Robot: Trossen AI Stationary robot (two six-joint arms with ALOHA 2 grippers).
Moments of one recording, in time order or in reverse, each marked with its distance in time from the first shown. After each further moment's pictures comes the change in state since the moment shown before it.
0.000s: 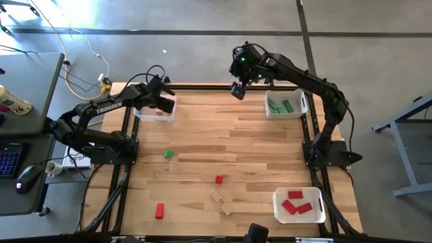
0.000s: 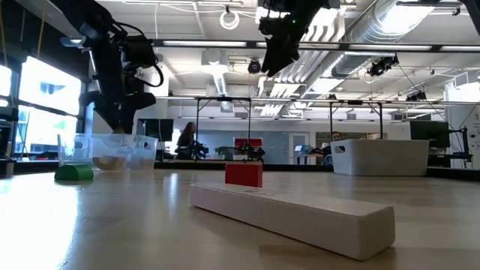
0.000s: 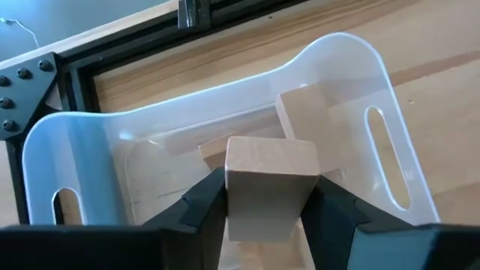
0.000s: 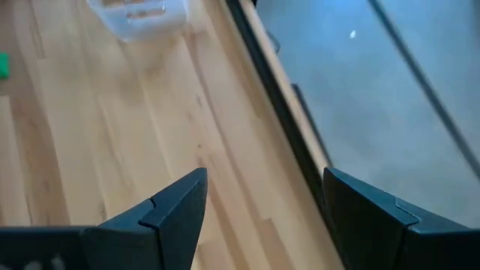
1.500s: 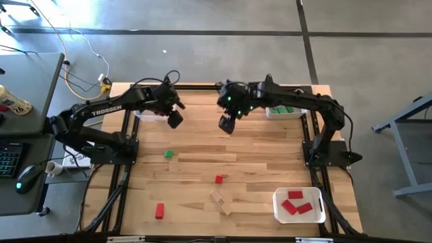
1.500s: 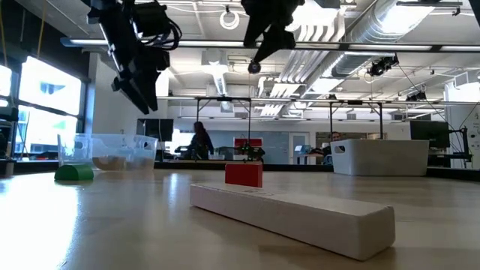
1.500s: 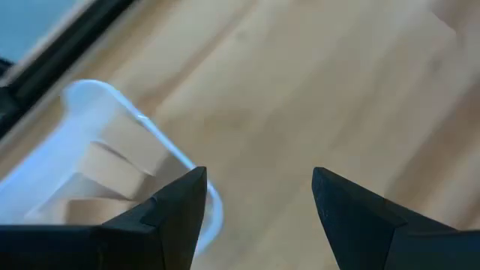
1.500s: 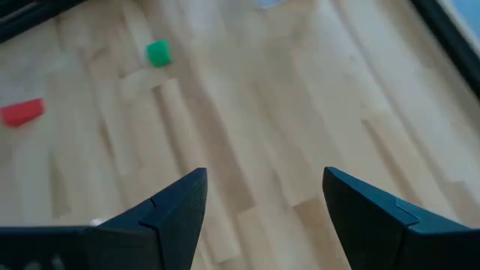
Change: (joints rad) left arm -0.264 -0.009 0.165 -0.120 0.224 0.227; right arm 0.346 0.014 0.000 -0.088 -0.032 0.457
